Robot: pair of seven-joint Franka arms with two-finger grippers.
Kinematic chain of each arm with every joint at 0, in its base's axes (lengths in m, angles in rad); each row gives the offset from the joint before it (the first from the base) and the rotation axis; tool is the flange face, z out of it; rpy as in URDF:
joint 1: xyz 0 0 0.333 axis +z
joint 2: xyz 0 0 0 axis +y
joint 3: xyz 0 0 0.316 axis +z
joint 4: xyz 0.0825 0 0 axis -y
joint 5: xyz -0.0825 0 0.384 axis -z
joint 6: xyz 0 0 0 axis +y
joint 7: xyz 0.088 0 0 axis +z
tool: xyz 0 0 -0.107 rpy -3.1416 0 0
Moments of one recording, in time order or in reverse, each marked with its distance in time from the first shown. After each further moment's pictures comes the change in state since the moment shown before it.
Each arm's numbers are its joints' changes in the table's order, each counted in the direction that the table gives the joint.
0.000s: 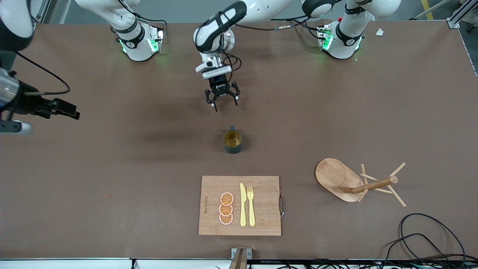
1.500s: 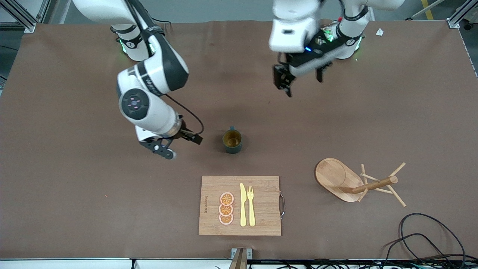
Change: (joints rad) left arm 0.778 -0.719 -0.011 0.115 1.041 0.016 -1.349; right arm 0.478 0.333 0.006 -0.025 -0.170 -0.419 -0.832
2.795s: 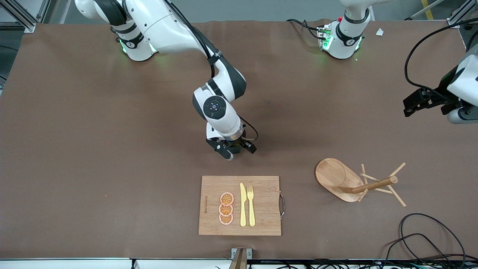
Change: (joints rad) left arm 0.510 -0.049 0.038 0.017 0.265 0.060 -0.887; right arm 0.217 0.351 -0.002 0.201 -0.059 -0.348 -0.341
